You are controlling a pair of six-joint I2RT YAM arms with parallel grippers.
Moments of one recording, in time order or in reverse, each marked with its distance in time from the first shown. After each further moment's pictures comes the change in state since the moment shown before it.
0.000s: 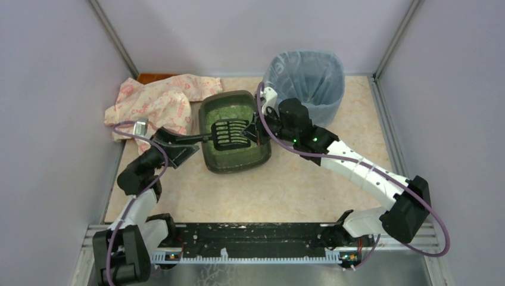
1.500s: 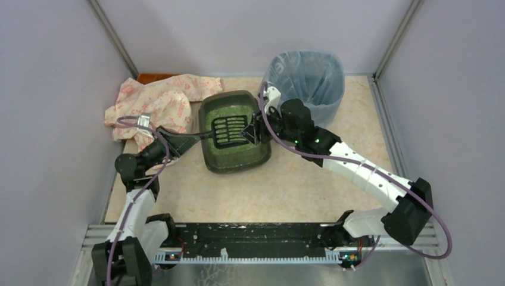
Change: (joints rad) left arm -0.007 -0.077 0.055 -0.443 -0.022 0.288; right arm 0.000 -0.014 -0.013 0.006 0.037 0.014
